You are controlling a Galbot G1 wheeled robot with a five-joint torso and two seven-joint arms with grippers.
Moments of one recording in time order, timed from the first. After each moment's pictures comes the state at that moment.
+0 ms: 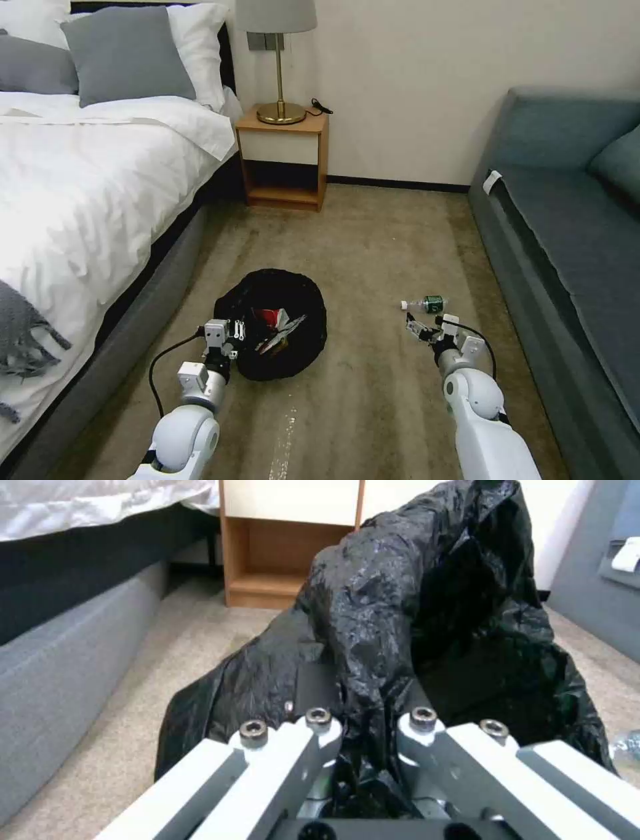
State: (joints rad) left arm 1.38 -1.27 -0.40 -1.81 -0.29 -0.05 -0.05; right arm -1.14 1.45 0.62 1.50 0.36 -0.31 -0.01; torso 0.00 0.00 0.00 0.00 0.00
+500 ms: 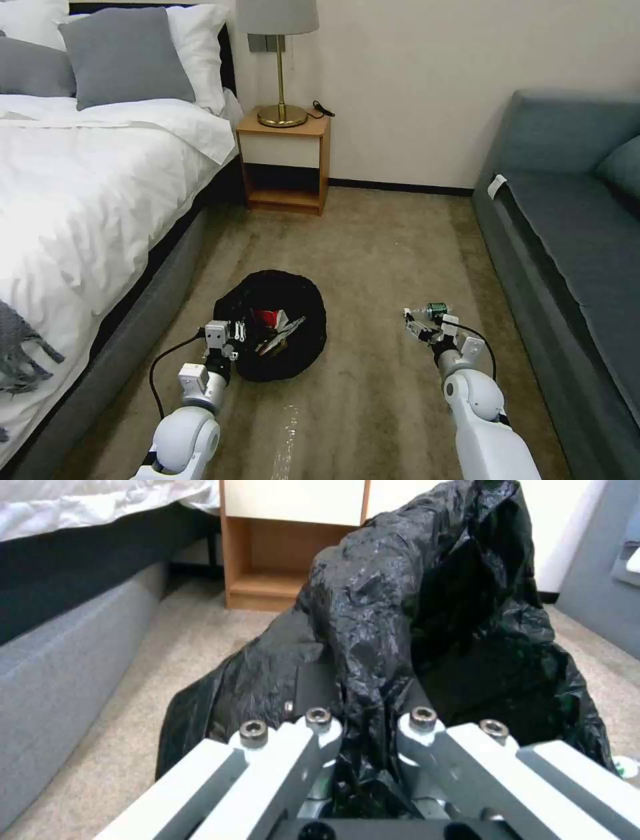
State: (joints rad) left arm 1.39 -1.28 -0.40 -1.81 -0.29 -0.06 -0.05; right arm -1.15 1.45 0.61 1.51 0.36 -0.31 -0.01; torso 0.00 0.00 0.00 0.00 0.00
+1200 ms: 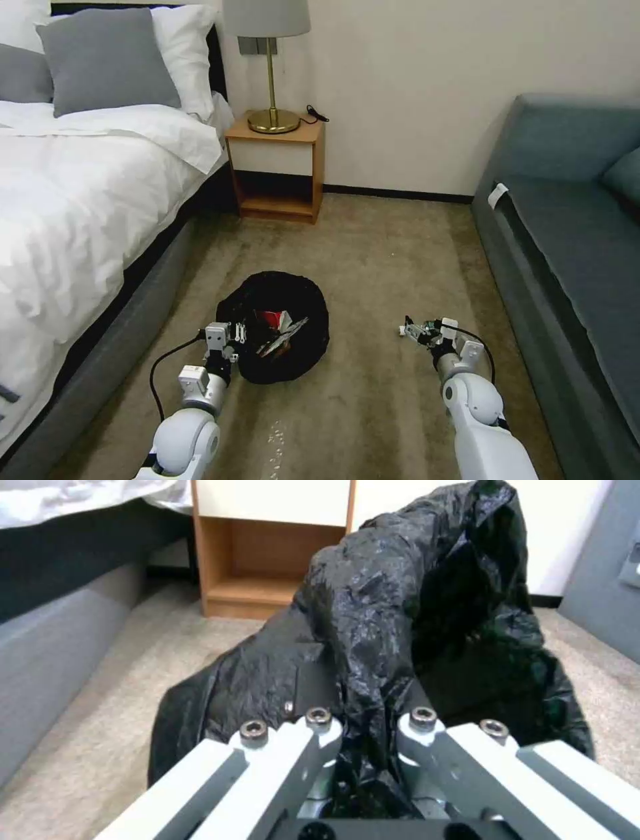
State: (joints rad) left arm 1.39 -1.27 -0.40 -1.80 -0.29 -0.07 -0.05; right arm -1.17 1.47 0.62 1.50 0.35 -0.30 -0.01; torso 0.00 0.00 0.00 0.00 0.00
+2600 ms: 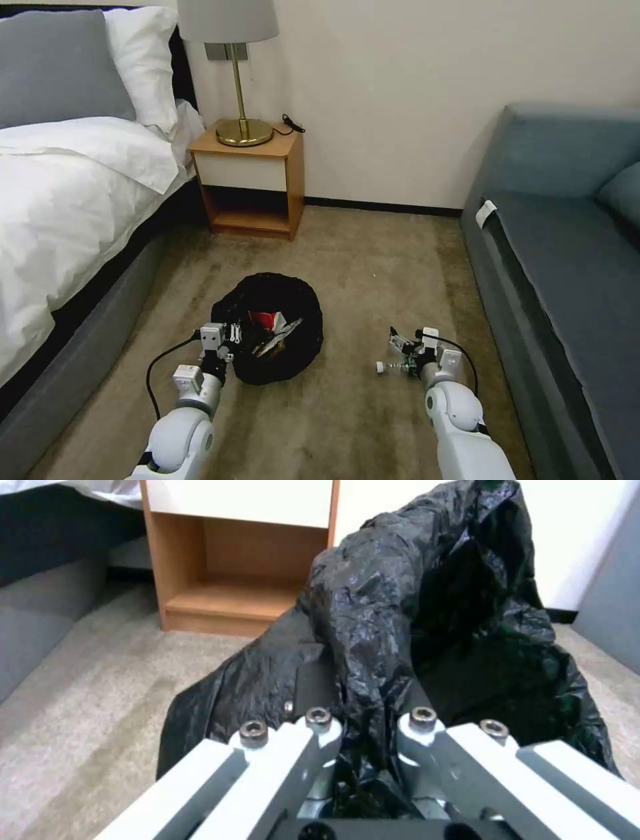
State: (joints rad) left arm 1.38 -1.26 -0.40 -1.77 -0.33 -0.08 -0.04; right arm -1.17 1.51 0.58 1.44 0.25 -0.26 -0.03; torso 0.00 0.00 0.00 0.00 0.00
